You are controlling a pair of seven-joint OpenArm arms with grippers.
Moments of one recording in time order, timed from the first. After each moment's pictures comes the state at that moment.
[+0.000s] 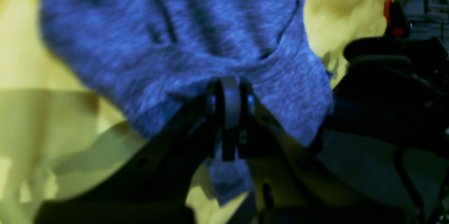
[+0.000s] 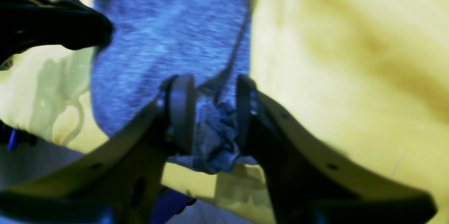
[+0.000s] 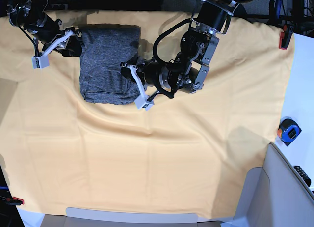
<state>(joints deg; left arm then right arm) -8.7 1.7 22.7 85.9 -42.7 -2.0 71.6 -22.9 3.3 38.5 115.8 50.5 28.9 -76.5</state>
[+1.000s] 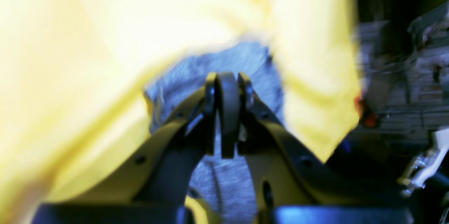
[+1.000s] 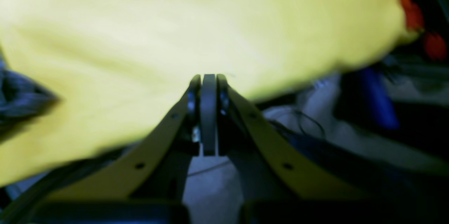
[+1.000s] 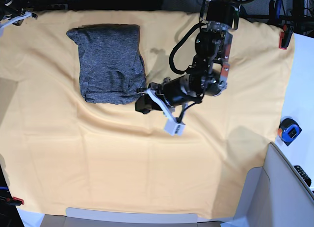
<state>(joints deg) -5.6 0.5 11.5 100.9 -43.2 -1.6 58.7 -26.7 3.2 64.8 118.0 30.5 28.9 -76.2</state>
